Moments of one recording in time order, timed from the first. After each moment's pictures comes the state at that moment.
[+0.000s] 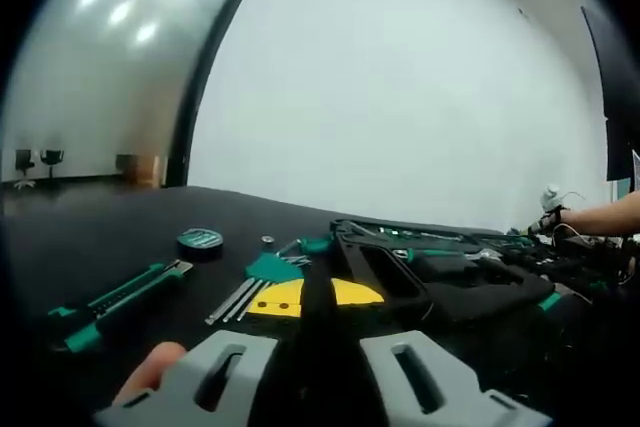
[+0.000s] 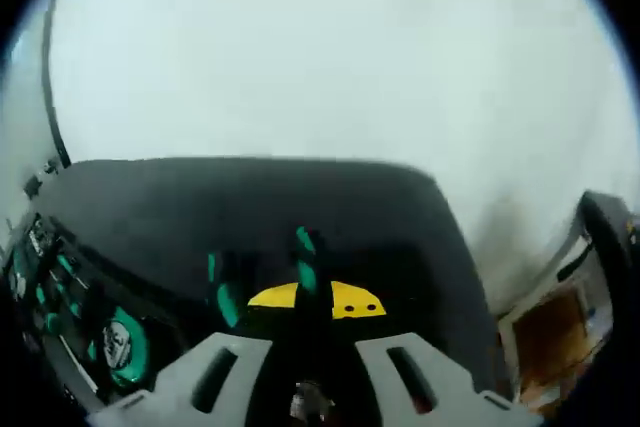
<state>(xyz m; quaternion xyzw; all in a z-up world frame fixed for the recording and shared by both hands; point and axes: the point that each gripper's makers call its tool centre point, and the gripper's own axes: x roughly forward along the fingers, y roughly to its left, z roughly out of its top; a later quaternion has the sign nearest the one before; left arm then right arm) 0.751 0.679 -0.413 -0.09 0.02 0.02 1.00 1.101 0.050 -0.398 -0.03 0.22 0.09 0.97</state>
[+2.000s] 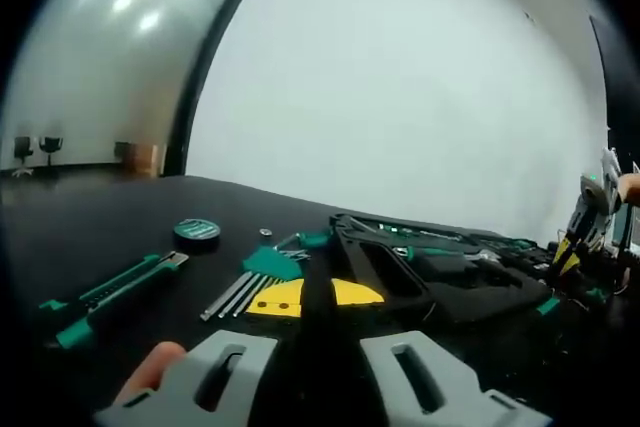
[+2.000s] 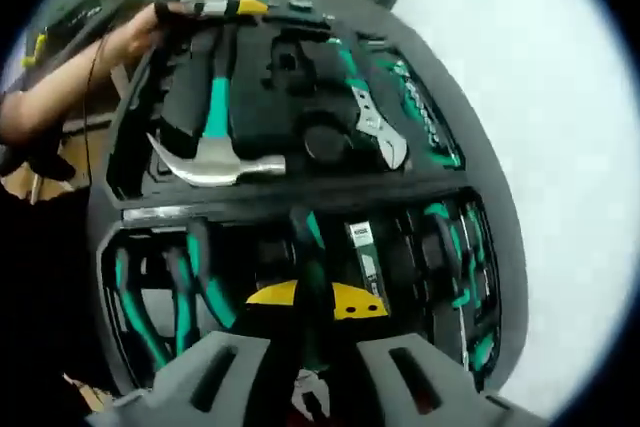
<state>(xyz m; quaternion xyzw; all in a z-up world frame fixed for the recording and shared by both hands) 0.750 0.671 -0.414 -0.11 0.04 0.02 0.99 0.799 0.319 -0.424 -0.46 0.32 0.48 0.67</state>
